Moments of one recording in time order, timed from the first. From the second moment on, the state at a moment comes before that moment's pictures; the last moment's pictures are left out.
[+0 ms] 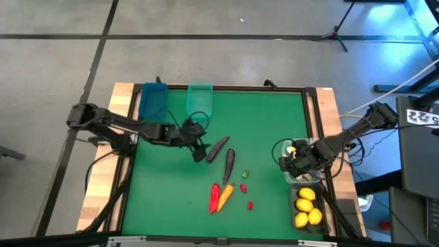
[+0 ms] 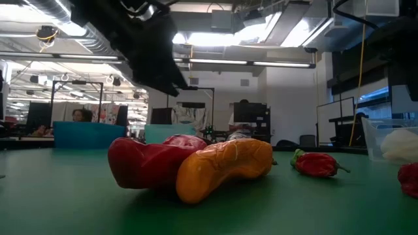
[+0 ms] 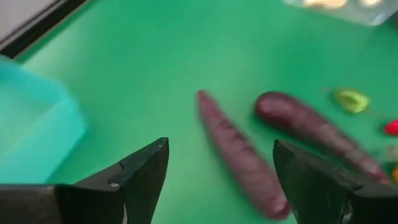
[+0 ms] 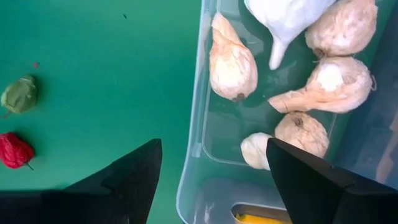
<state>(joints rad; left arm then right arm) -0.05 1.40 0.79 -0.12 -0.34 -0.36 0.54 1.12 0.82 -1.15 0.06 1.95</state>
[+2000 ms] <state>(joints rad) -0.24 1.77 0.79 0.15 -0.60 -0.54 0.54 1.12 0.82 -1.10 0.20 1.93</state>
